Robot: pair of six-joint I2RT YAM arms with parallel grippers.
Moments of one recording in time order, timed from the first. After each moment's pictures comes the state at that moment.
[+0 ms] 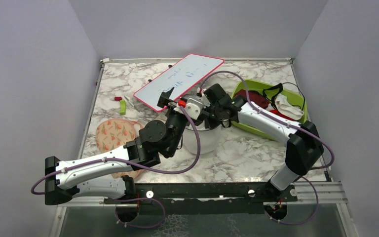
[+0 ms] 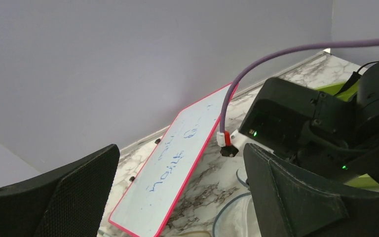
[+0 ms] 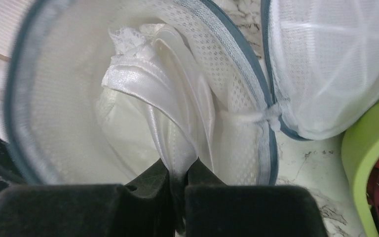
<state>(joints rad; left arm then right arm) -1.27 1.04 1.00 0.28 -0.88 0.50 0.74 1.66 1.29 -0.66 -0.07 0.17</state>
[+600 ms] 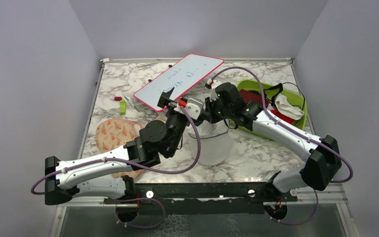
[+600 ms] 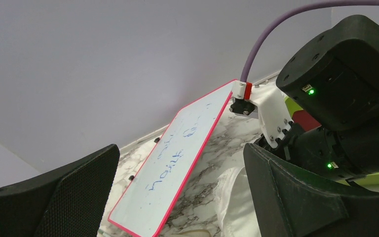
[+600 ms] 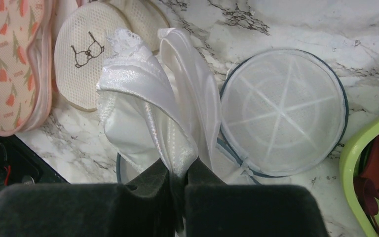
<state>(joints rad) -1.27 1.04 1.00 0.28 -0.88 0.50 0.74 1.44 1.19 -0.44 -0.06 0.27</state>
